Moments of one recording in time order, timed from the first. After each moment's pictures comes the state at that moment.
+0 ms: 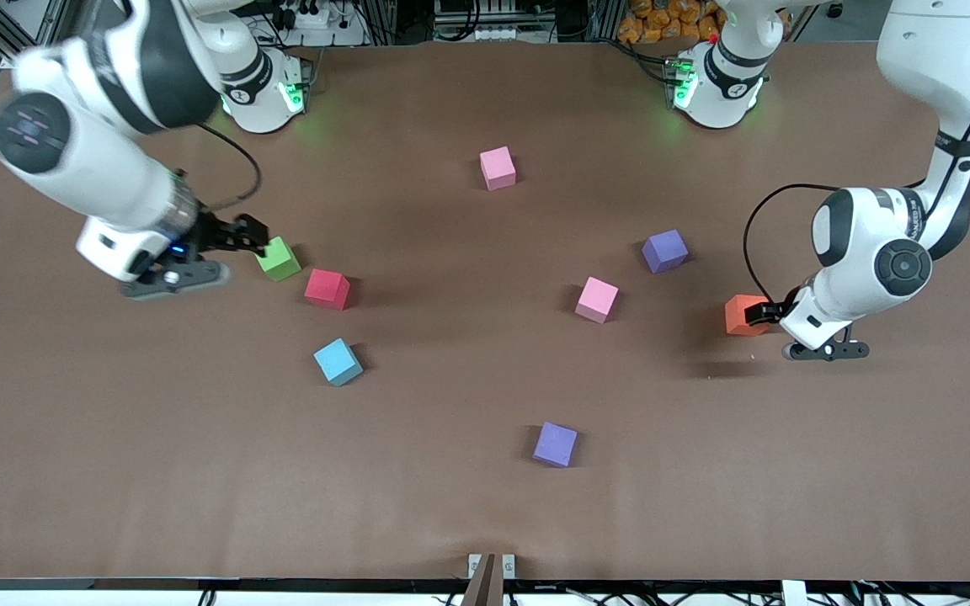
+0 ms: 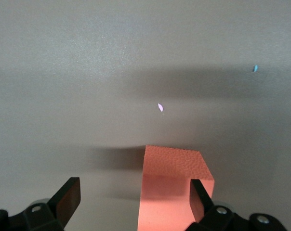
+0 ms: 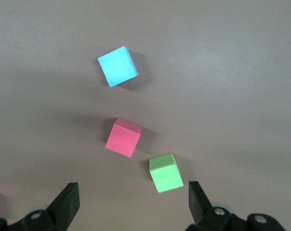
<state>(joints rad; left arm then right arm) 0.09 0.39 -0.09 -2.09 0.09 2.37 -0.09 0.28 0.09 0.01 -1.86 0.04 1.84 0.05</state>
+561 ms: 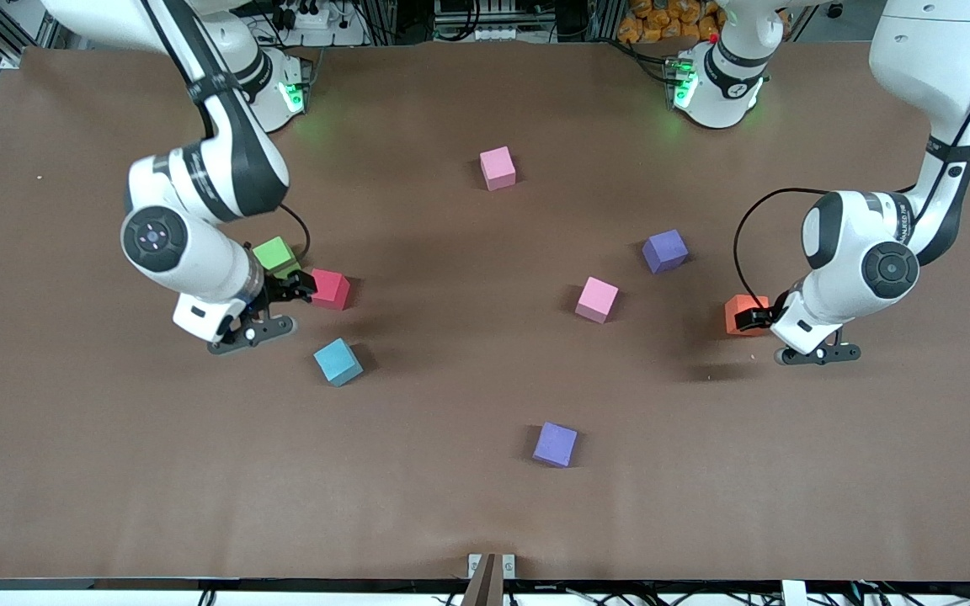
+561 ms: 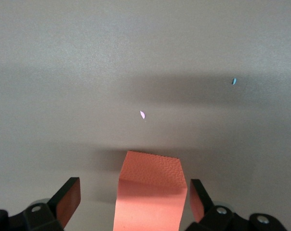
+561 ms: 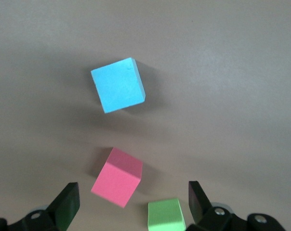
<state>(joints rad) 0.07 0.39 -0.11 -2.08 0.09 2.37 -0.16 0.29 0.31 0.00 -1.86 0.04 2.06 -0.04</state>
